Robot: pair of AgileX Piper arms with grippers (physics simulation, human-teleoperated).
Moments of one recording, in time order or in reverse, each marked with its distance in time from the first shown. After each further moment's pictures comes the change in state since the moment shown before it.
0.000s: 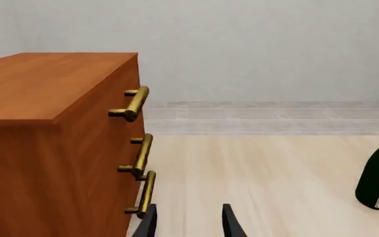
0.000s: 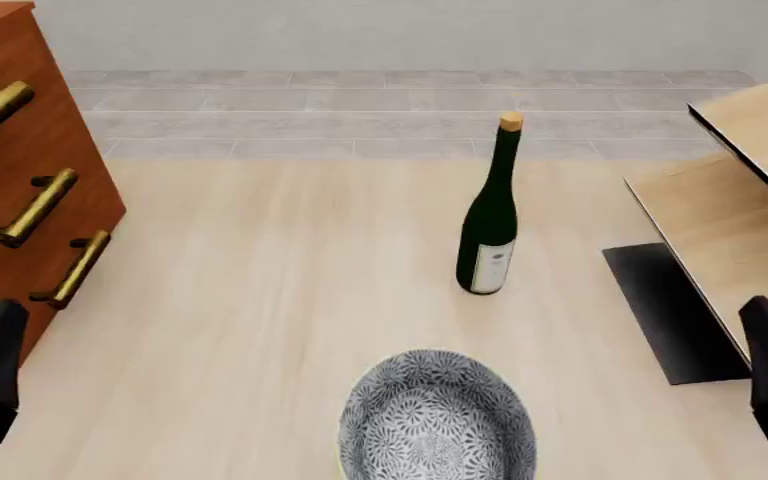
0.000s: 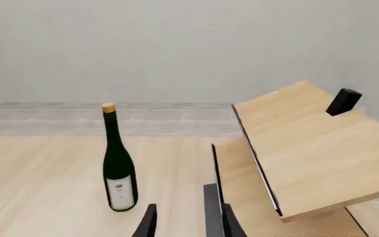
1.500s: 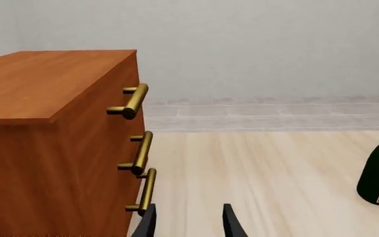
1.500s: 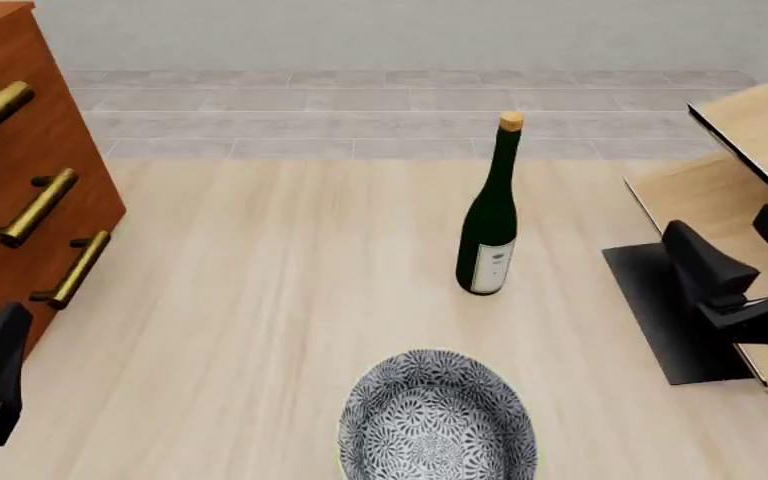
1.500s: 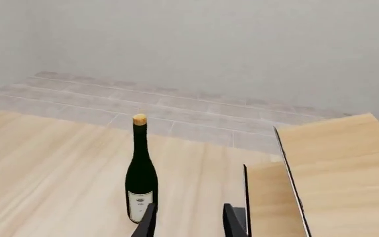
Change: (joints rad) left arm -0.002 -0.002 0.001 0.015 0.013; right arm 0.159 0.573 -0.150 -0.353 -0.077
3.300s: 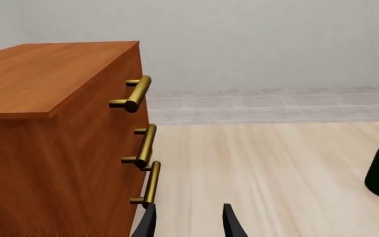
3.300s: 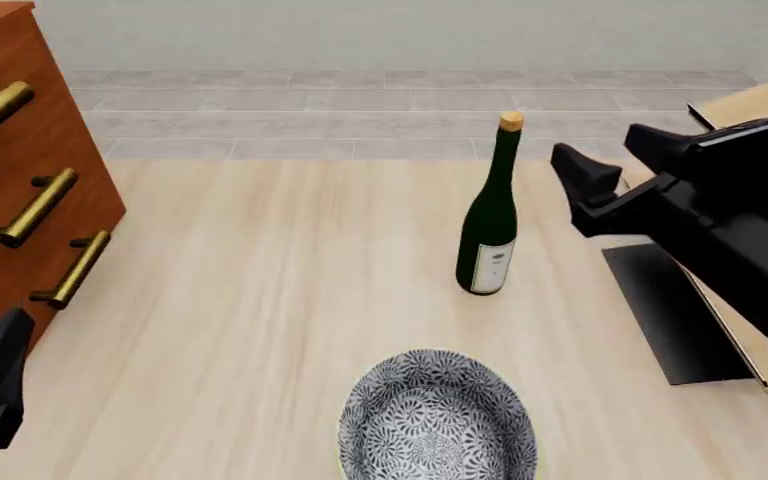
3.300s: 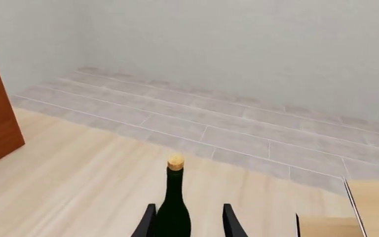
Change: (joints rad) left arm 0.018 -0.001 0.000 0.036 0.015; right arm 0.154 0.533 -0.276 -0.232 0.007
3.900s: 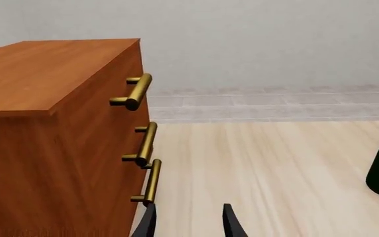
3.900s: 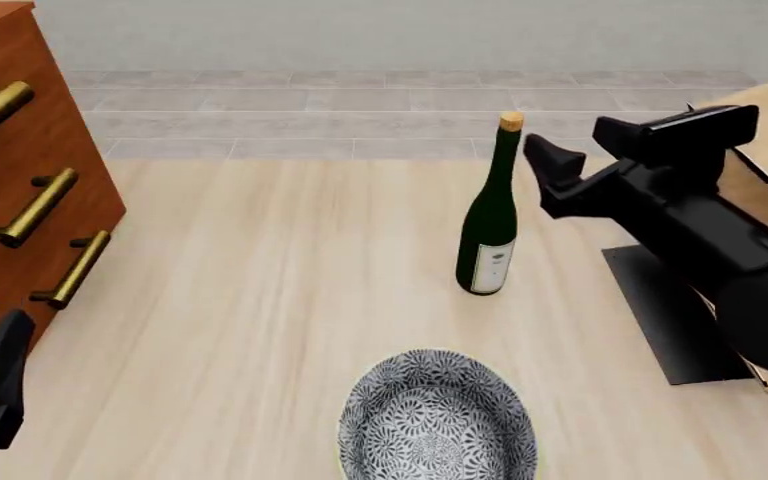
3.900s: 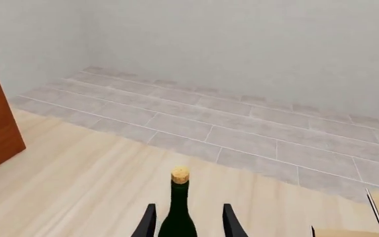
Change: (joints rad) left arm 0.004 0.000 0.000 0.009 -0.002; right arm 0.016 0.152 -0.078 -0.066 0.018
